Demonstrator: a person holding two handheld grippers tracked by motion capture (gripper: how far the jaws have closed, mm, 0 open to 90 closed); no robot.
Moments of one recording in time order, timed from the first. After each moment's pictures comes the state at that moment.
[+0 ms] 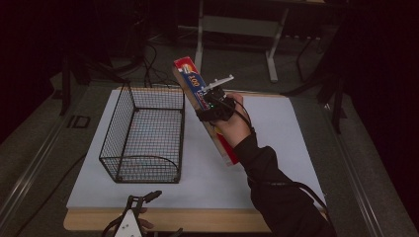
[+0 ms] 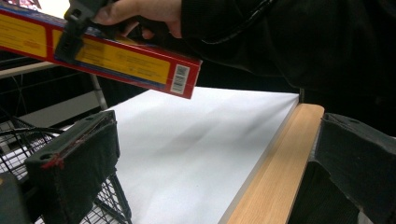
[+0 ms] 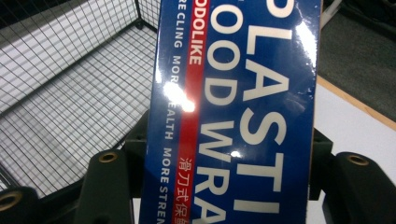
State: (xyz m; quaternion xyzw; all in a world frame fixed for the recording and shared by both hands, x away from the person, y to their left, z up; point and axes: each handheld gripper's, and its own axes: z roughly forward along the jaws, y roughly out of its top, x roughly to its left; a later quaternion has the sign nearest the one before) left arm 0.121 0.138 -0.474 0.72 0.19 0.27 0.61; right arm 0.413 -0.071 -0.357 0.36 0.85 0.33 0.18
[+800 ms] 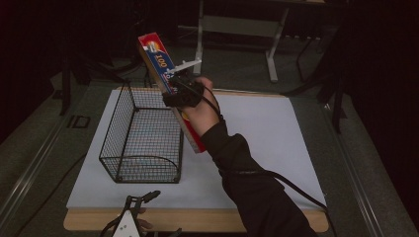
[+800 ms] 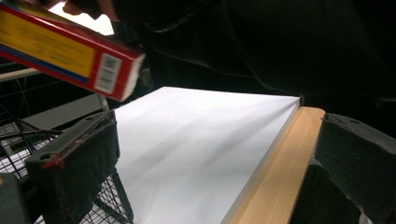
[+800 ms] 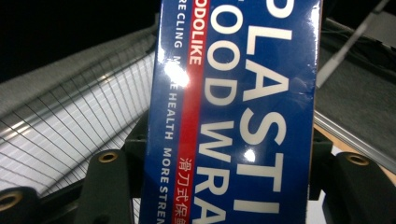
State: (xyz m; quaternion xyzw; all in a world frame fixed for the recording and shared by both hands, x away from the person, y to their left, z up) left arm 0.119 0.140 -0.472 0.71 0.20 0.27 0.62; right arm 0.408 0.011 -0.314 0.34 0.83 0.39 0.20
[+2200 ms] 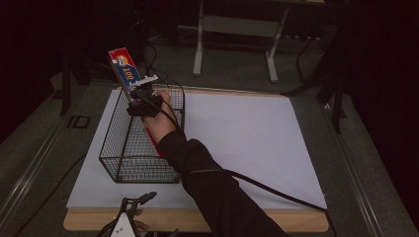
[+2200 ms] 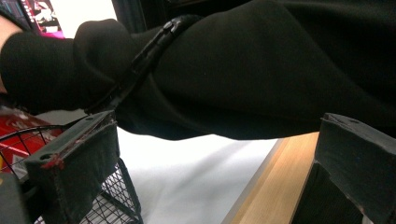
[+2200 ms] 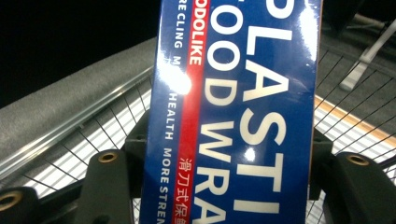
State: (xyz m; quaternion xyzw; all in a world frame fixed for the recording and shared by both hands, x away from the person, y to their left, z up) left arm 0.114 0.145 -0.471 0.71 0.20 0.28 0.61; right arm 0.422 0.112 -0.386 0.36 0.82 0.40 0.18
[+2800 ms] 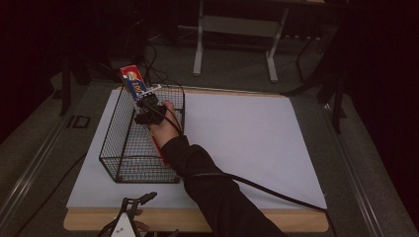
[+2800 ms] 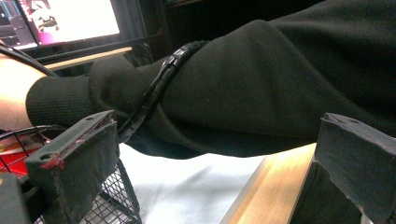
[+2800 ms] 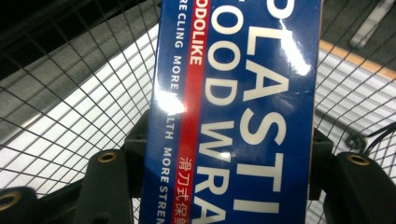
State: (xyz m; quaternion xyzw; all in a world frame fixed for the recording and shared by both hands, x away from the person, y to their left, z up) left arm 0.114 0.144 -0.471 0.71 0.20 0.28 0.61; right arm 0.436 0.106 -0.432 0.39 0.84 0.36 0.15
